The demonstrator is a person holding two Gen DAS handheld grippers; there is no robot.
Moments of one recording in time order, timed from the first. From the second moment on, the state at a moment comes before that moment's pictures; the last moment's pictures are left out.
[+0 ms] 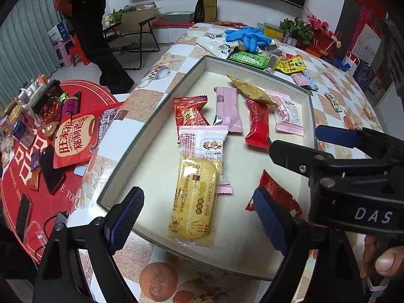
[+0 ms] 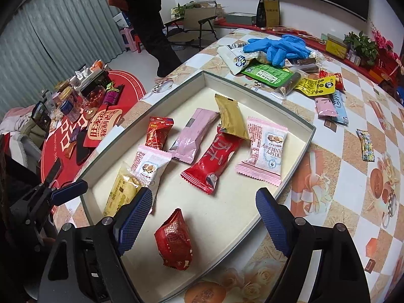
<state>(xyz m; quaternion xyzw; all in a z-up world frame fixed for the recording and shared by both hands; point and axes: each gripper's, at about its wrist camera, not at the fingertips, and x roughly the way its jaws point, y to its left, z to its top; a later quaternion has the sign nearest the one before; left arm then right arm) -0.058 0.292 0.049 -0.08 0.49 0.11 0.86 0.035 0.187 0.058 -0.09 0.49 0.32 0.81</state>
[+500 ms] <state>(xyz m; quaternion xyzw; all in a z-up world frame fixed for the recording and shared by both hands) -0.058 0.291 0.050 -0.08 0.50 0.11 0.86 0.031 0.194 0.056 -0.10 0.50 0.32 0.80</state>
